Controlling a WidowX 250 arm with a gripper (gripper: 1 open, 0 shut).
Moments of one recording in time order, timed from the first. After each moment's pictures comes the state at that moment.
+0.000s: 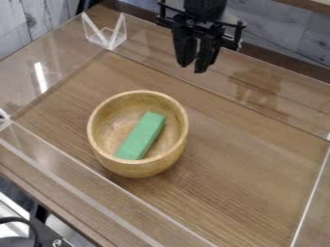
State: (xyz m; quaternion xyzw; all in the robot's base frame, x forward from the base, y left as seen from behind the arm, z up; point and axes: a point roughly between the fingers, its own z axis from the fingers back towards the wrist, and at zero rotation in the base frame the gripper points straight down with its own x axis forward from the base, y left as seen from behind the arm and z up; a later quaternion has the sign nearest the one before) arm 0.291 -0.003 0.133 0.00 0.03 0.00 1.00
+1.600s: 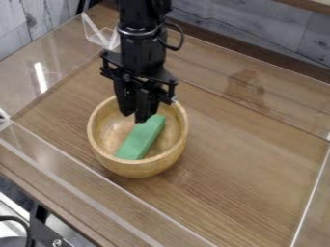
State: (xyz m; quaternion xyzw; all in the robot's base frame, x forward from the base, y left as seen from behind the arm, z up) arm 0.228 0.036 0.086 -0.01 0.06 -0.01 1.00
